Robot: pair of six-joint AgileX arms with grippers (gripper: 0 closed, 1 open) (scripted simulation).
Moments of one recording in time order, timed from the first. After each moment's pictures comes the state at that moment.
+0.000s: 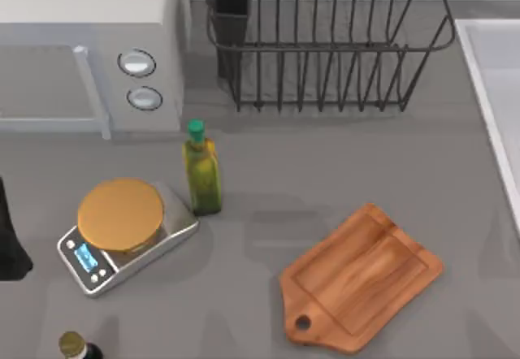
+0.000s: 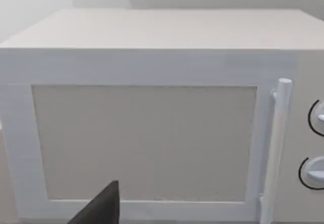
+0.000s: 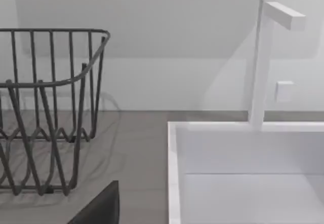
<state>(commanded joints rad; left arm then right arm) 0.00 0.00 0.00 0.00 0.00 0.00 0.00 0.00 0.00 0.00 0.00 0.00</state>
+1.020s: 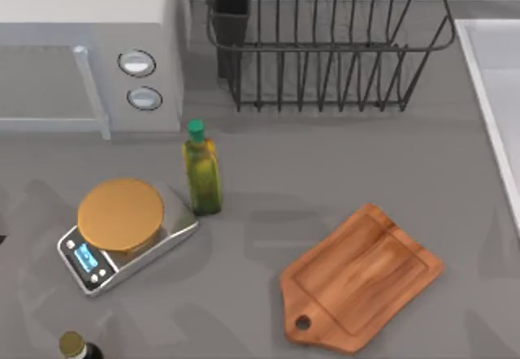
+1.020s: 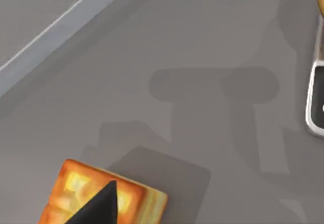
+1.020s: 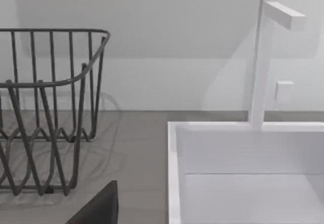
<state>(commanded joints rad) 0.35 0.95 0.56 -0.53 0.45 0.96 0.00 0.00 0.00 0.00 0.00 0.00</state>
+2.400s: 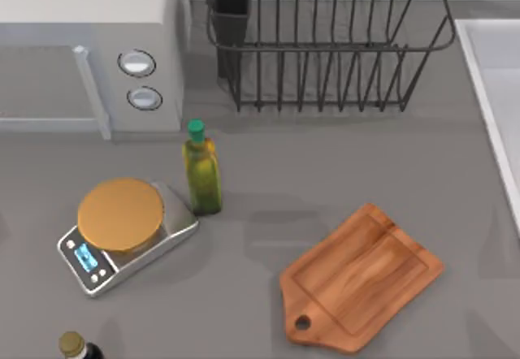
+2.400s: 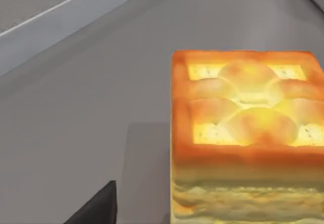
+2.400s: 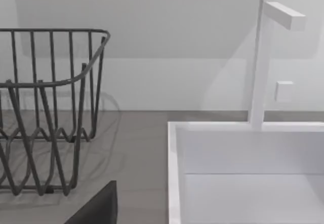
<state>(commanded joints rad) 0.89 2.40 1.38 -1.35 1.14 2.41 0.00 0.00 0.00 0.00 0.00 0.00</state>
